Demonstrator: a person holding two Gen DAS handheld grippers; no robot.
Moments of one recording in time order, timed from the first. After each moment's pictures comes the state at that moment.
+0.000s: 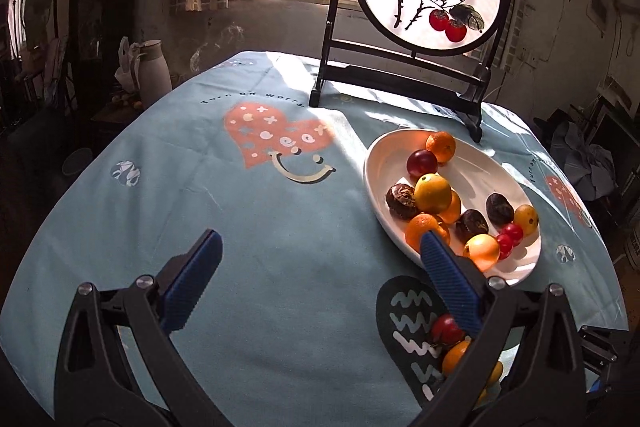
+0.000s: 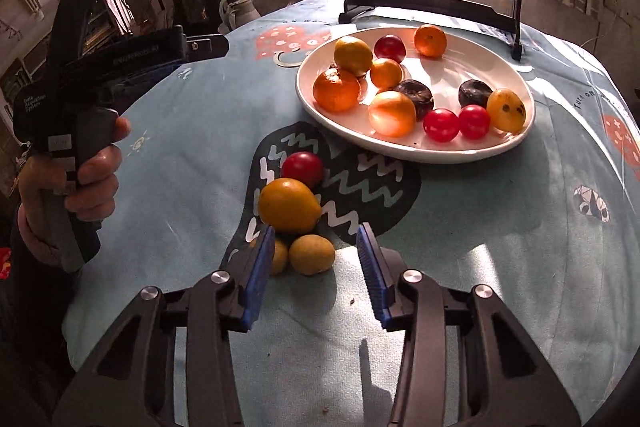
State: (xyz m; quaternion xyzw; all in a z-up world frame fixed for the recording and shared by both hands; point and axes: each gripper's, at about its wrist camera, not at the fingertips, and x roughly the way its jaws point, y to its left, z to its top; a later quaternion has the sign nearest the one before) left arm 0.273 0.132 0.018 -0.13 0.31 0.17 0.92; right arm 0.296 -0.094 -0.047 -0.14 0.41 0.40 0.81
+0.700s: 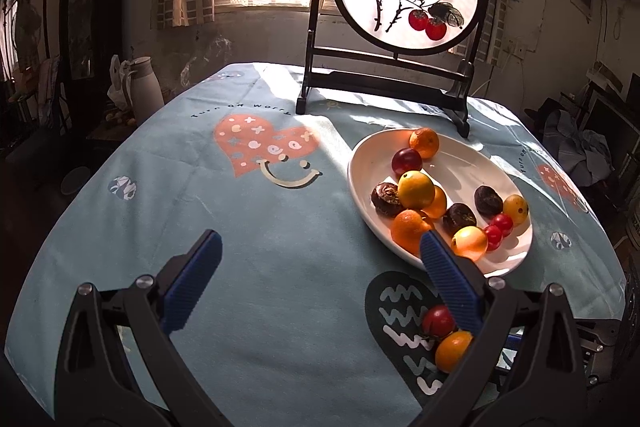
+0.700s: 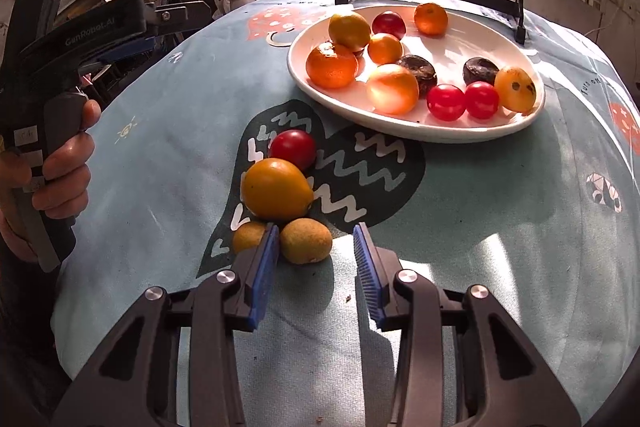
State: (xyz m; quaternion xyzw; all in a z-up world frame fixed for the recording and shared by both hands) left arm 0.270 0.116 0.023 -0.10 0.31 0.16 0.93; right arm 0.301 -0.088 -0.064 -0.14 0.42 0.40 0.80
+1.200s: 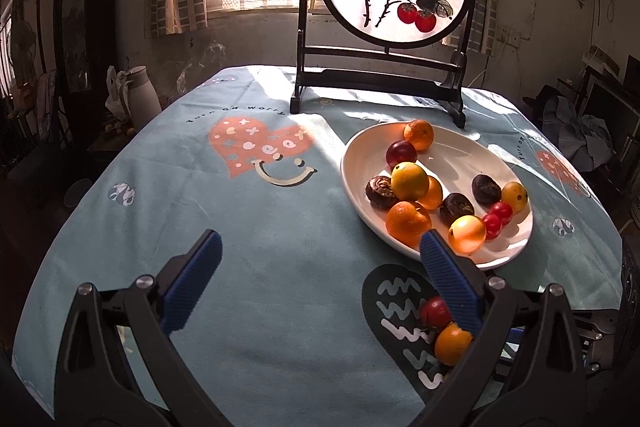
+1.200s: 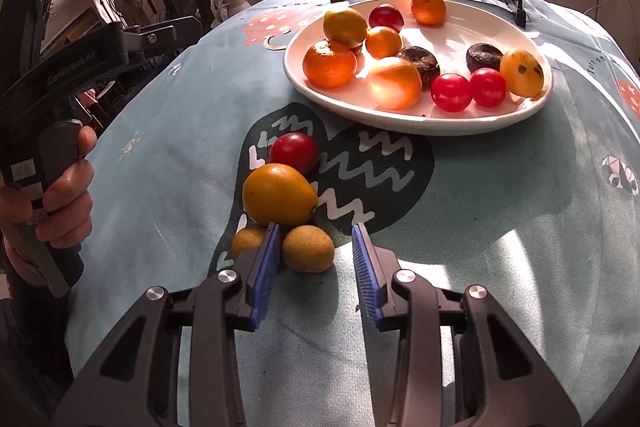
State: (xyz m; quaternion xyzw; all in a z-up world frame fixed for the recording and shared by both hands) left arm 0.270 0.103 0.022 -0.07 0.31 0.15 0.94; right arm 0.311 -0.087 -0.071 -0.10 0.44 0.40 0.80
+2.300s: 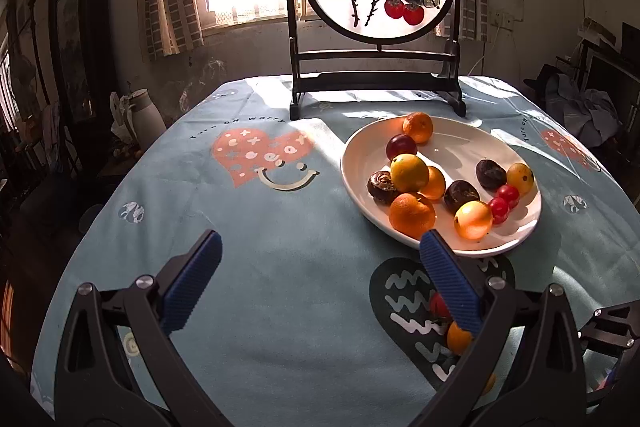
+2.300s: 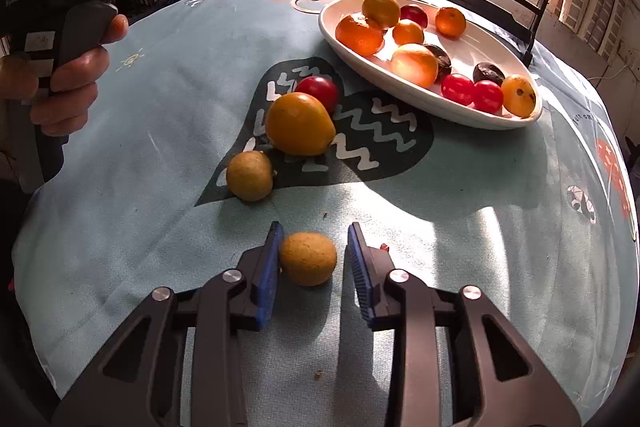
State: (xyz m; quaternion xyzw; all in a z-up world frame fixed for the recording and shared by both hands) left arm 0.270 0.089 0.019 -0.02 0.31 0.16 0.94; right arm 0.261 -0.092 -0.077 -0.25 0.40 0.39 0.79
